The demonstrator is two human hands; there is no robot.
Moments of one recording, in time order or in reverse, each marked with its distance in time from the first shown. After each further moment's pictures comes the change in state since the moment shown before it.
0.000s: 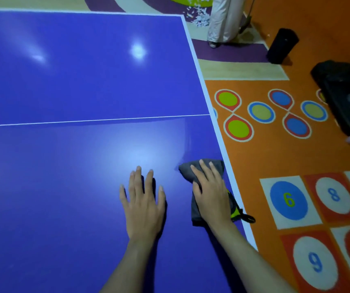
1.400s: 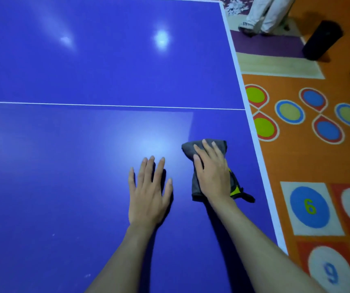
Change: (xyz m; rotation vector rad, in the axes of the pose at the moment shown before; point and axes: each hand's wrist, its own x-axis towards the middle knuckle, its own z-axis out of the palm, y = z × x) left_hand 0.009 -0.073 -0.020 -0.004 0.015 0.062; right_hand 0.045 -0.074 0.037 0.088 0.008 -0.047
